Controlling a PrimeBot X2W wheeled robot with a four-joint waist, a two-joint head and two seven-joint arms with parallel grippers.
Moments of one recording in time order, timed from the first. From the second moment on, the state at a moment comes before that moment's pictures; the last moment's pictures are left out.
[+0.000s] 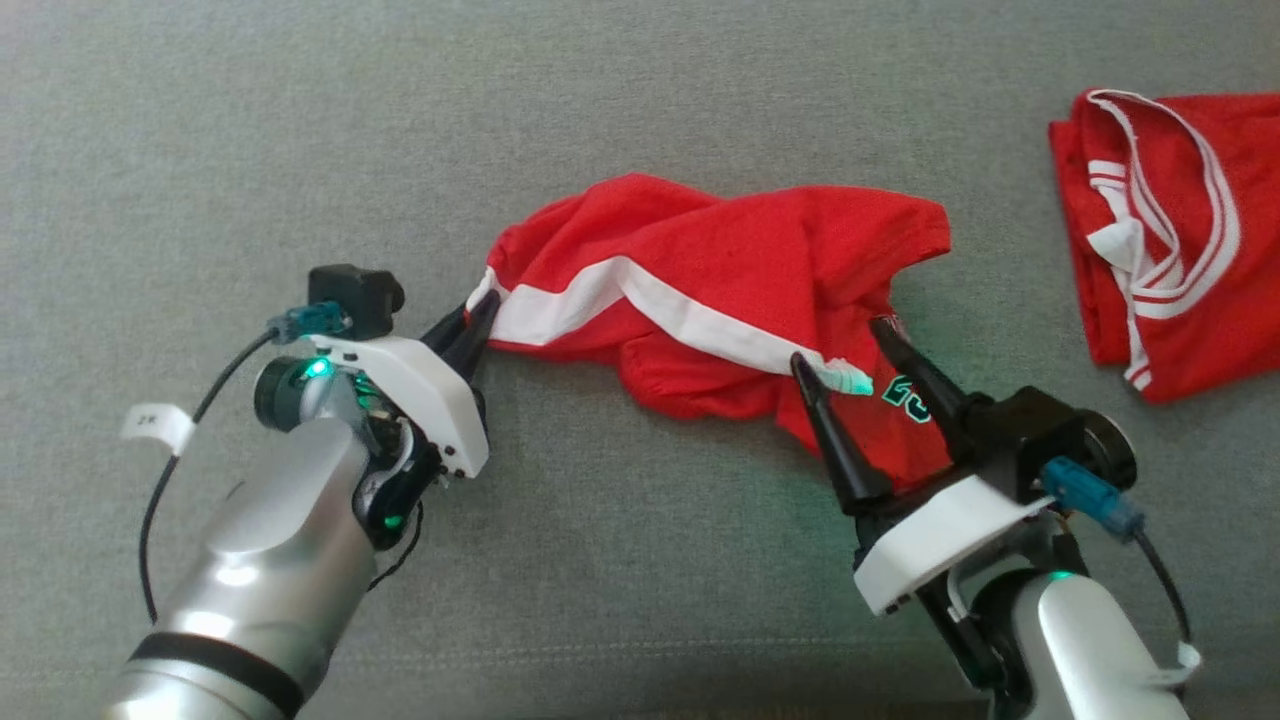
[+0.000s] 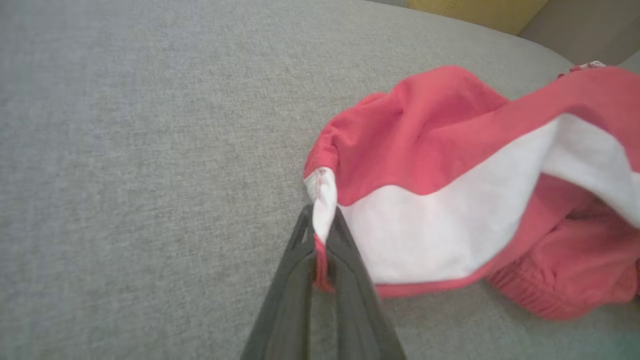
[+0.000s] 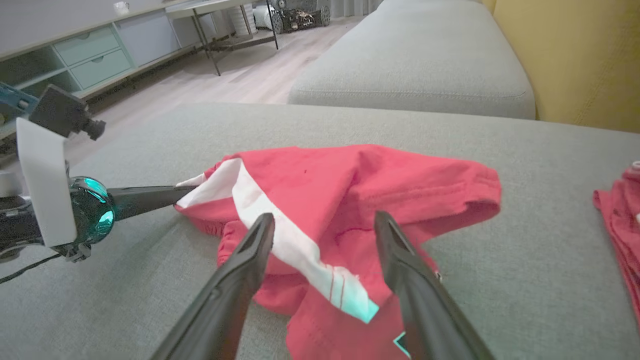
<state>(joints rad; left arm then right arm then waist) -0.67 0.20 -0.73 0.80 -0.74 -0.12 -0.12 -0.08 -0.06 0.29 -0.11 0.11 0.13 0.18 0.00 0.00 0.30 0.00</state>
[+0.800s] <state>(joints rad) -0.71 0.24 -0.75 0.71 -0.75 -0.10 -0.25 -0.12 -0.07 0.13 -0.15 0.07 0.13 0.17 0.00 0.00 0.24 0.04</state>
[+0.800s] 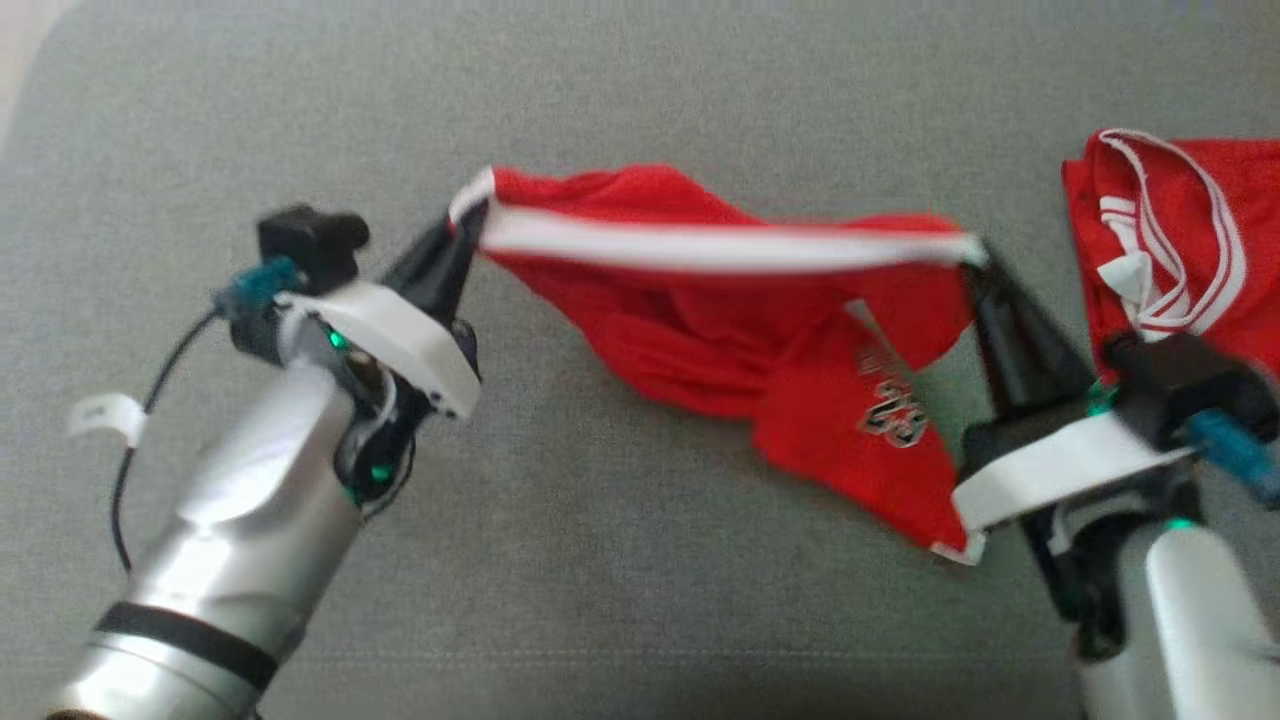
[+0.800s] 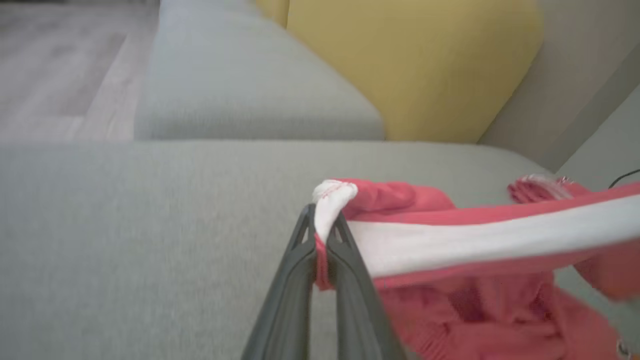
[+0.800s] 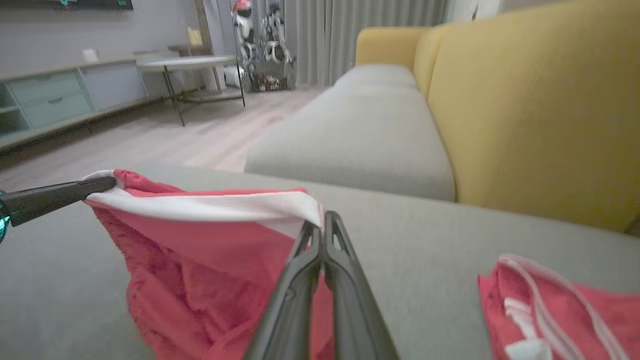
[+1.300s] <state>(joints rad) -0.69 0.42 -0.62 0.07 -0.65 0.12 -0.11 -0.34 -0.08 0.03 -0.34 0.09 0.13 0.16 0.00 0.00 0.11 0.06</state>
